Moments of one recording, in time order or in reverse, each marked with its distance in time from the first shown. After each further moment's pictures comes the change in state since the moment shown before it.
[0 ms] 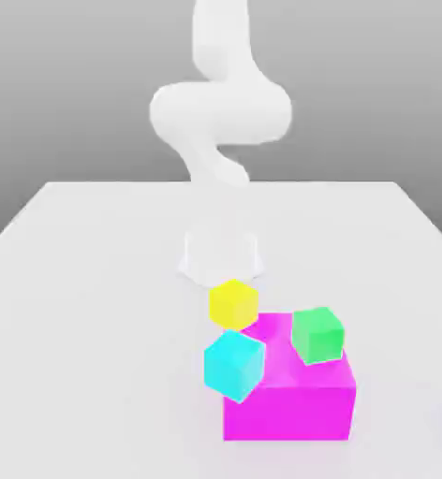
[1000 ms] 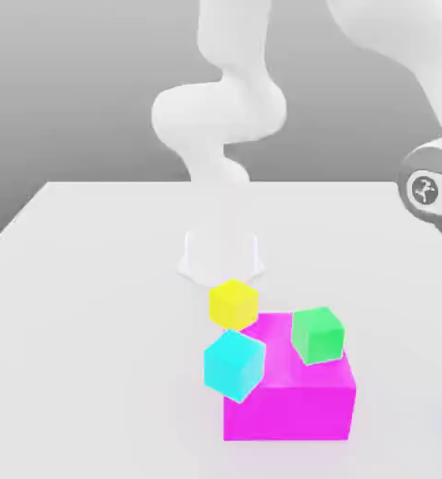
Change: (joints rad) arm 0.440 1.101 0.177 0.027 -0.163 0.335 -0.360
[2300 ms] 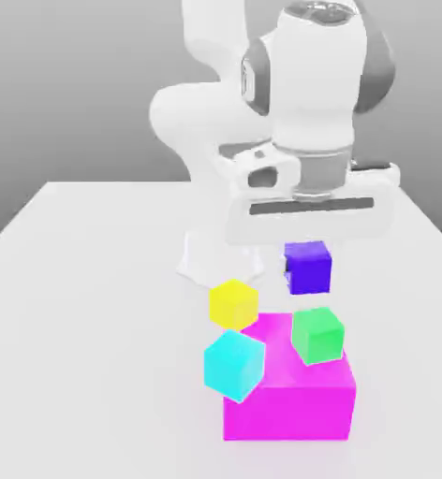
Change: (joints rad) arm -0.334 -0.864 -0.127 -0.526 0.225 -0.335 0.663
